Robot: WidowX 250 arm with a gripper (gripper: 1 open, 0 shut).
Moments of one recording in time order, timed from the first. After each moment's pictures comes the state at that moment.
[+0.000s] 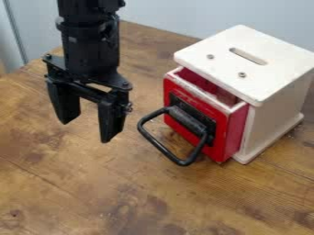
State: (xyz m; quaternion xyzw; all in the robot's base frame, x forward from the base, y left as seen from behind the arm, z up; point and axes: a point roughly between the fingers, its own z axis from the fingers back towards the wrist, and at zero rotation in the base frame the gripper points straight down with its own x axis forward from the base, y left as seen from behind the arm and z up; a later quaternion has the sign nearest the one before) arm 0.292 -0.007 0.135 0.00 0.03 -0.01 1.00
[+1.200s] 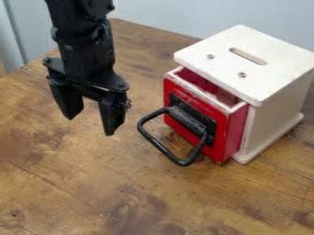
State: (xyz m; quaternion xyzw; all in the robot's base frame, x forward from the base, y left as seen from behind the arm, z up) arm 0.310 0.006 0.124 0.00 -0.05 0.01 1.00
